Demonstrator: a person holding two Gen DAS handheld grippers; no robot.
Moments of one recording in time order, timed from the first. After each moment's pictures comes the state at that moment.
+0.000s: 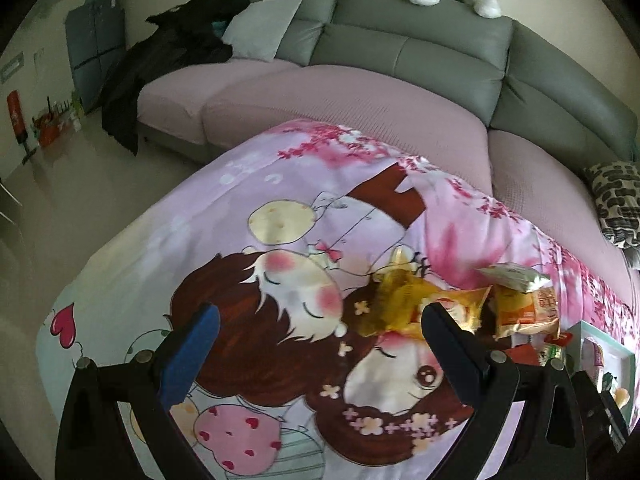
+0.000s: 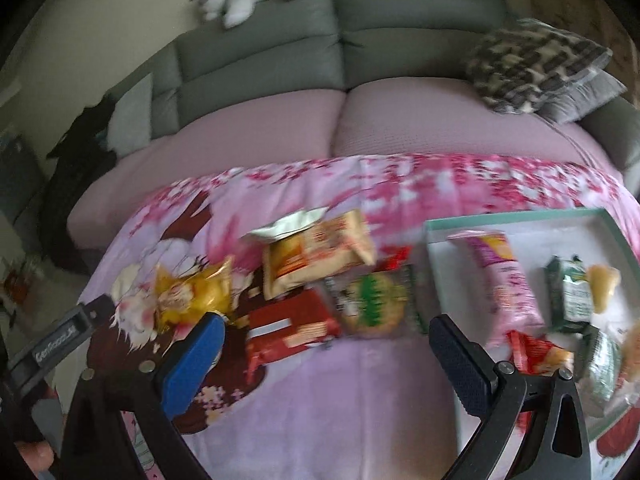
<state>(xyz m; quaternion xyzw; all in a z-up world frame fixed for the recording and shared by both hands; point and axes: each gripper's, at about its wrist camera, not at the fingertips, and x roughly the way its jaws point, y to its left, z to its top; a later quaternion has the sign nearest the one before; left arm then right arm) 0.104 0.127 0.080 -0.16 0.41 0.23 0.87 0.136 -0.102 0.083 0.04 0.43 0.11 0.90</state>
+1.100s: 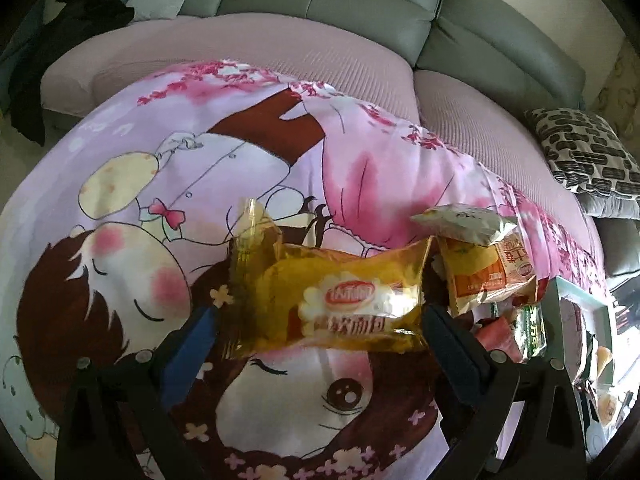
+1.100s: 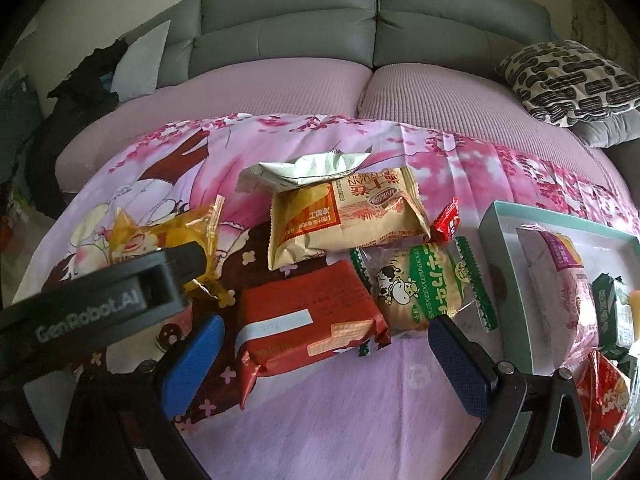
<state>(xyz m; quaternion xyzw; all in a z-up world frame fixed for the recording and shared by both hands) 0.172 0.094 0.017 -0.18 0.47 0.07 0.86 0.159 -0.069 0.028 -0.04 0.44 0.11 0.89</state>
